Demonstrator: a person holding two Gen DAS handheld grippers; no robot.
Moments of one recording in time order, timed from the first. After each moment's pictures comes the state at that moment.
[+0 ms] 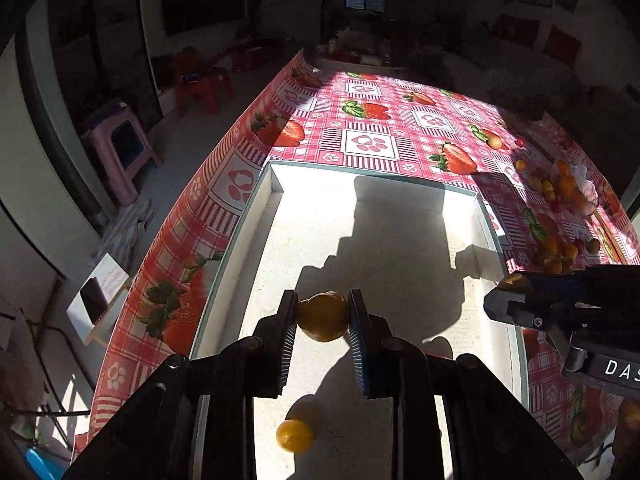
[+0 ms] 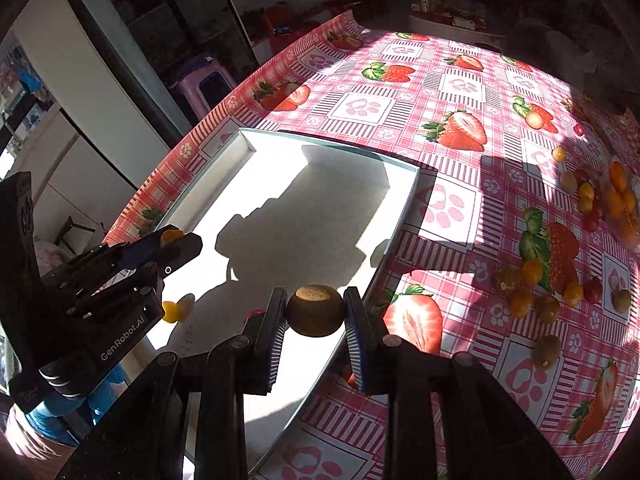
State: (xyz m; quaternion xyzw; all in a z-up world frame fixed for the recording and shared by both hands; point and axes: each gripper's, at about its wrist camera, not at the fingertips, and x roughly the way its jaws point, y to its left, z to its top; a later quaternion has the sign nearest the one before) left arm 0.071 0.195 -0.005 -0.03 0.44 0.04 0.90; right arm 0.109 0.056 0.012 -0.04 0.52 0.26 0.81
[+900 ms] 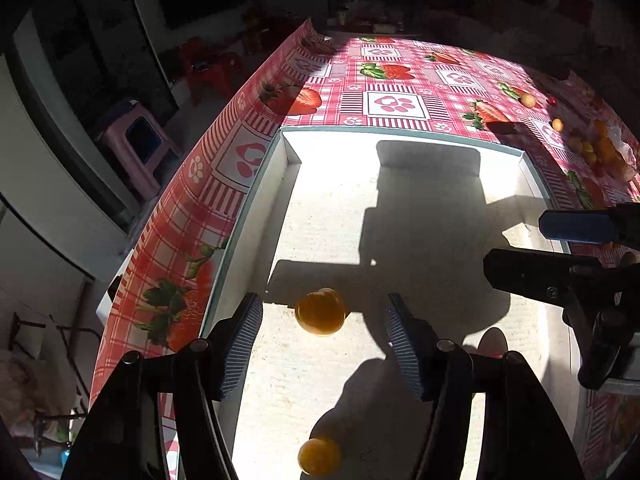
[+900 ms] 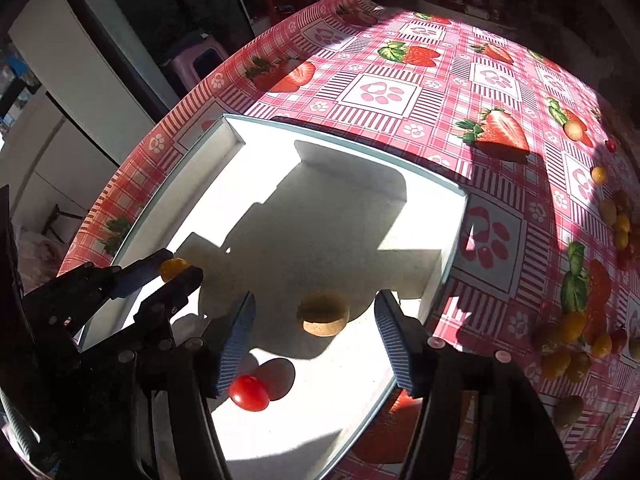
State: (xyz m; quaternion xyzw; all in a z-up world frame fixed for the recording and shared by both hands) left arm 0.085 0.195 -0.023 0.02 0.47 0.08 0.88; right arm 0.139 0.082 -0.004 -0.06 0.53 0.26 0.80
